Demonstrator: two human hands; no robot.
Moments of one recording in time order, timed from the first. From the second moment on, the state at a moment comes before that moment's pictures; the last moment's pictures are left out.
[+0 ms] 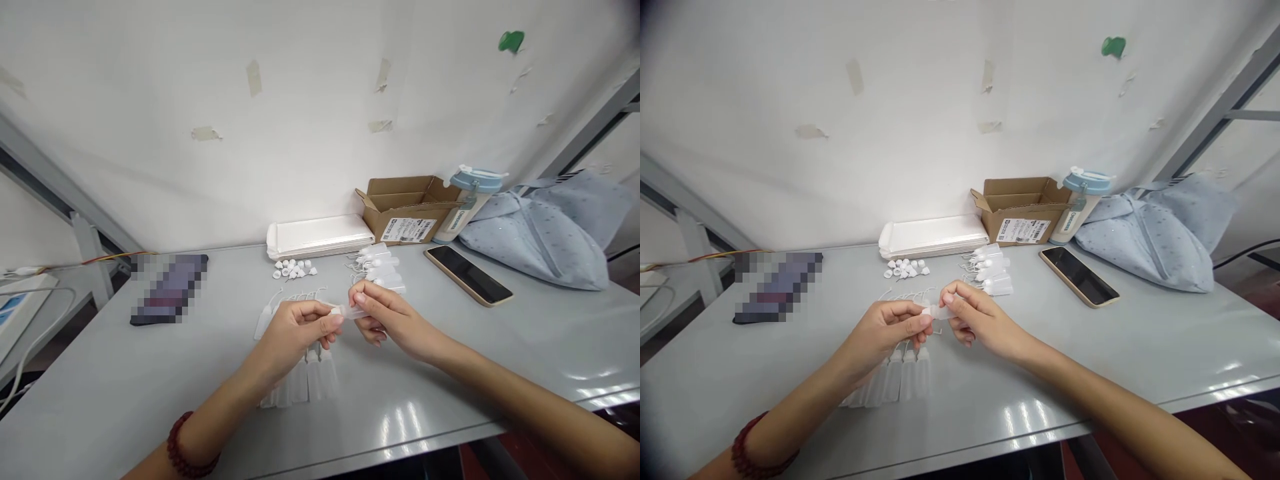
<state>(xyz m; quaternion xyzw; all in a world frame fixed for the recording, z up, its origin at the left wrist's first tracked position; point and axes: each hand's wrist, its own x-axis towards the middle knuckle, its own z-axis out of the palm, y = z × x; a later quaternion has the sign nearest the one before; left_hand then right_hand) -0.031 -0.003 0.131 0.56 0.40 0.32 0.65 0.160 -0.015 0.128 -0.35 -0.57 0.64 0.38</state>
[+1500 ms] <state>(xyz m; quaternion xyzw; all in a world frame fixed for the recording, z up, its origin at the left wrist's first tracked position) -0.028 -0.017 0.138 0.68 0.43 0.27 0.54 0.158 -0.019 0.136 -0.40 -0.61 0.59 0.35</state>
